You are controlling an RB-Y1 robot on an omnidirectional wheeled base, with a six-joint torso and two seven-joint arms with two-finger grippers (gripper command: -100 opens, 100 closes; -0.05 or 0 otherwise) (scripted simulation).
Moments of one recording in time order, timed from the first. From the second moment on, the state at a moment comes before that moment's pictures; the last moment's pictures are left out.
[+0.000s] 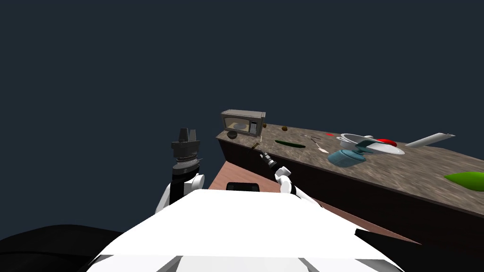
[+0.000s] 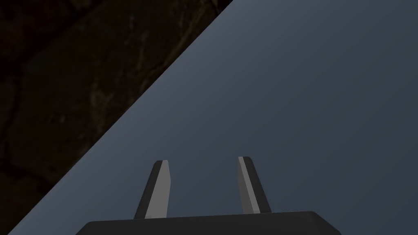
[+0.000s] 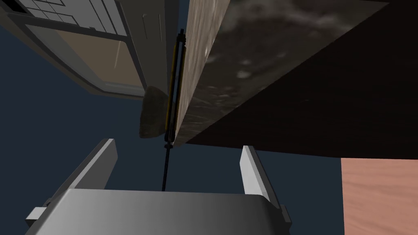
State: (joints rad) left arm 0.53 0.01 0.05 -2.38 -0.12 -0.60 0.08; right arm -0.35 -0.11 -0.78 -0.57 -1.69 1.13 -0.74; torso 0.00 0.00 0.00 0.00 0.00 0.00
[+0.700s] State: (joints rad) left arm 0.53 0.01 0.05 -2.38 -0.12 -0.60 0.08; right arm -0.25 -0.14 -0.75 -0.59 -1.74 1.04 -0.72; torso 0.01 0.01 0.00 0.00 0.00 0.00
